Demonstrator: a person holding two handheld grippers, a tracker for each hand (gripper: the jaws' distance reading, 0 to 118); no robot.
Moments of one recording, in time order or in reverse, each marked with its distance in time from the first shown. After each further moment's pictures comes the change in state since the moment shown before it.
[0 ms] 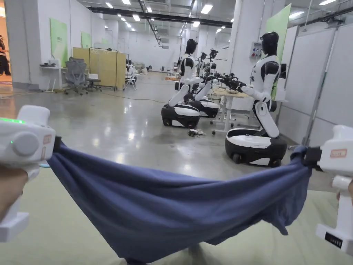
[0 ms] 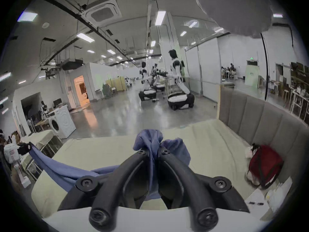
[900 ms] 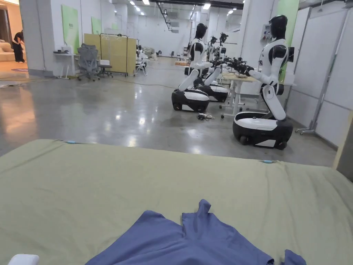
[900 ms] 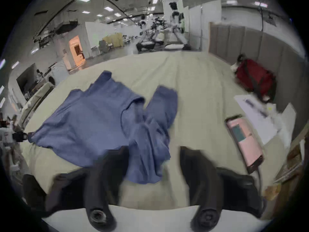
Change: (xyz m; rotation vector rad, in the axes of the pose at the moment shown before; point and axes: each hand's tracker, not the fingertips) left arm -0.019 -0.315 0.211 -0.497 -0.060 -0.016; right arm 0.075 -0.339 0.163 -0.353 -0.097 0.128
